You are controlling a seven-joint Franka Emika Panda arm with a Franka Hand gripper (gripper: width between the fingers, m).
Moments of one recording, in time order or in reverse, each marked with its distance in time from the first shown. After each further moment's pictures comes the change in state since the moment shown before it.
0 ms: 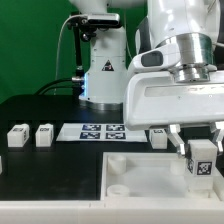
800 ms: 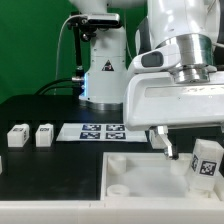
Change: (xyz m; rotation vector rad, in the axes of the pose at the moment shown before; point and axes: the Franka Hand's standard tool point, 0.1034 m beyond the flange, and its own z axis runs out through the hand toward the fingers) arm 0.000 0.000 0.000 0.000 0.000 -0.009
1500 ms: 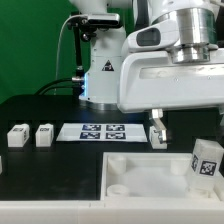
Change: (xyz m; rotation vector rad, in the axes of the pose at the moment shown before) arm 0.013 0.012 -0.016 0.028 -0.329 0.032
